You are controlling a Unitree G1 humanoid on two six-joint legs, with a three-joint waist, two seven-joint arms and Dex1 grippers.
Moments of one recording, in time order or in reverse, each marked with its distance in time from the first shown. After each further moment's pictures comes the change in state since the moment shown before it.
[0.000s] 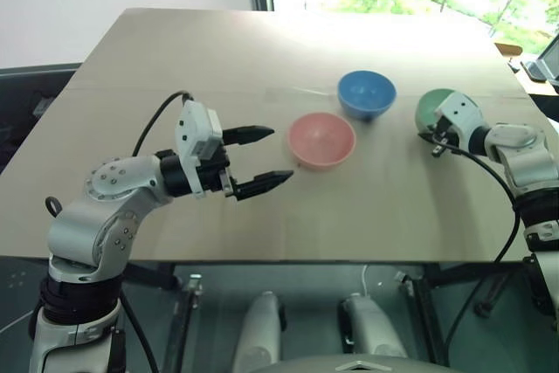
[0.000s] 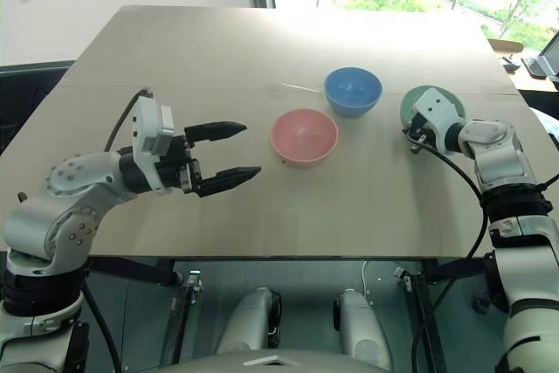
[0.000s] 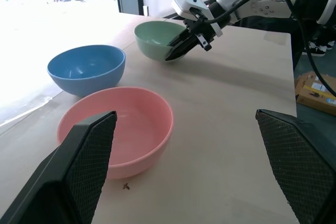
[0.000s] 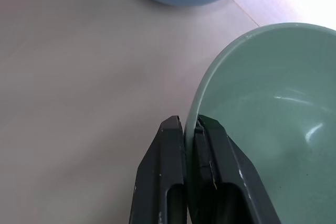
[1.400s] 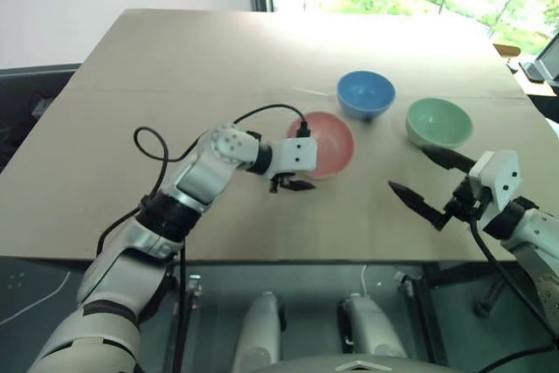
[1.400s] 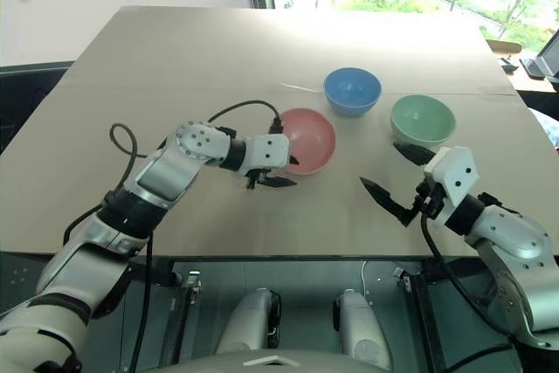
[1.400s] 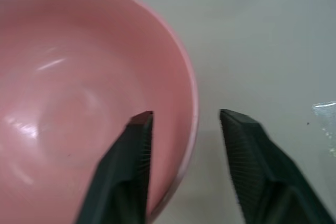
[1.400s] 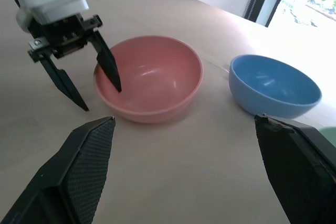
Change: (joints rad) left arm -0.503 -0.092 -0.648 0.575 0.679 -0.388 -0.255; right arm 0.868 0.050 -0.340 -1.138 0.466 0.139 -0.233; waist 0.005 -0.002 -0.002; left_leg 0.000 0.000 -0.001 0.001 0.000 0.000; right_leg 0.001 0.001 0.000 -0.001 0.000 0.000
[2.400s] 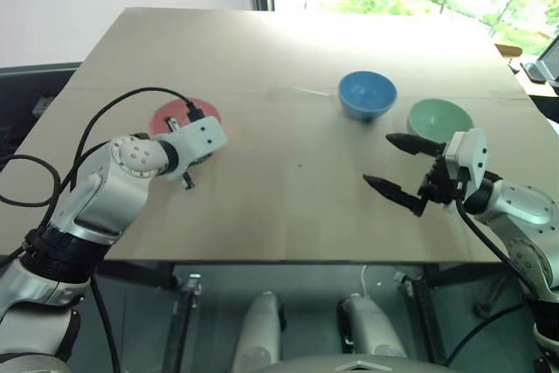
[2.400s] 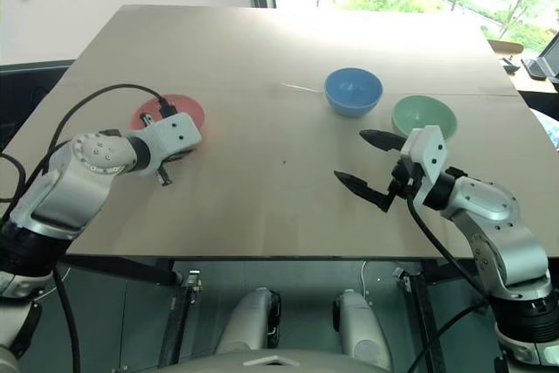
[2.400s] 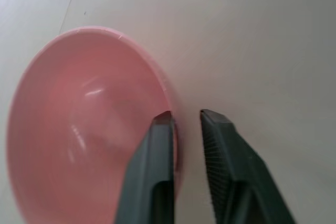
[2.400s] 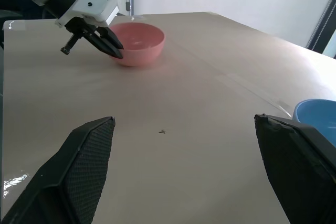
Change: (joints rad) left arm 0.296 0.389 0.199 -0.273 0.073 0.454 0.458; right arm -0.259 0.040 0.143 0.160 0.049 -0.022 0.154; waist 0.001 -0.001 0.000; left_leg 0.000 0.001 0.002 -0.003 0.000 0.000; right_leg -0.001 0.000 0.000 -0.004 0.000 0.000
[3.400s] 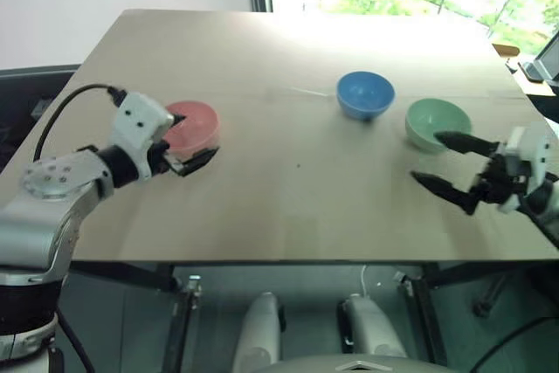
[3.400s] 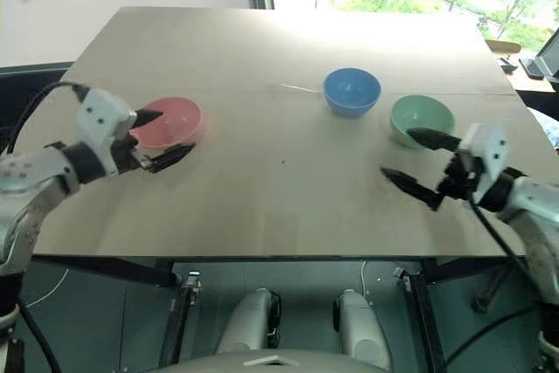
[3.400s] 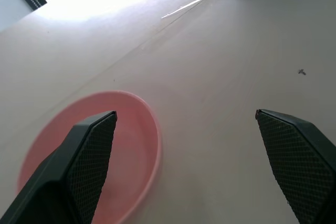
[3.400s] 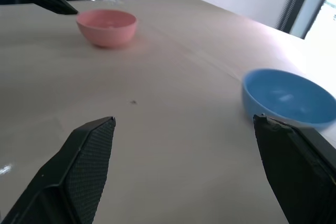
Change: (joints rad) left arm 0.251 0.001 0.434 -0.163 -0.489 -0.097 0.083; right arm 0.011 -0.060 -0.112 0.050 0.066 0.021 0.099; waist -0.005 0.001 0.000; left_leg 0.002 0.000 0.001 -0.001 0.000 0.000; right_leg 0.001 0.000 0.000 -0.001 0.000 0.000
